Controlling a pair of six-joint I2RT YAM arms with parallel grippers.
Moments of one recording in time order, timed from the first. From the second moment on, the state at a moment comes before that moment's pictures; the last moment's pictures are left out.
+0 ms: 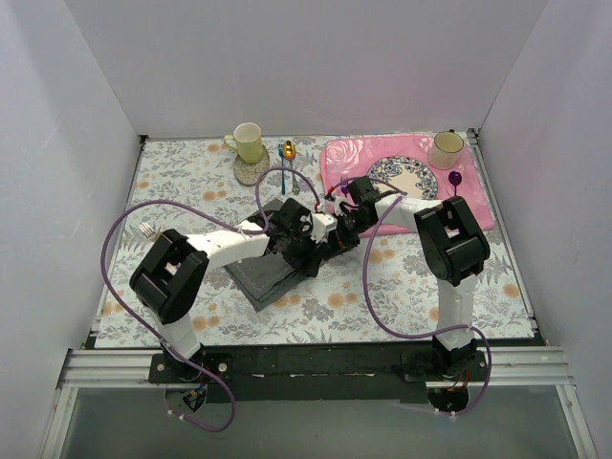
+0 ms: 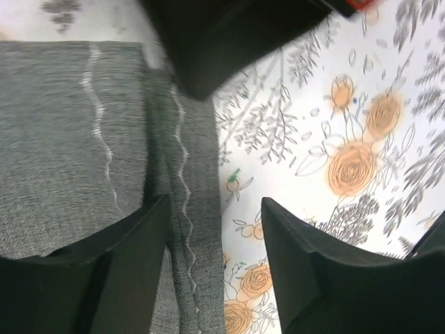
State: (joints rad) left arm -0.70 1.74 1.08 -0.34 0.32 0.03; right arm 0.49 2.02 1.25 -0.43 -0.73 0.18
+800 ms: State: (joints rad) left arm -0.58 1.41 0.88 -0.54 0.25 0.29; right arm 0.46 1.96 1.34 -0.54 -0.72 0.11
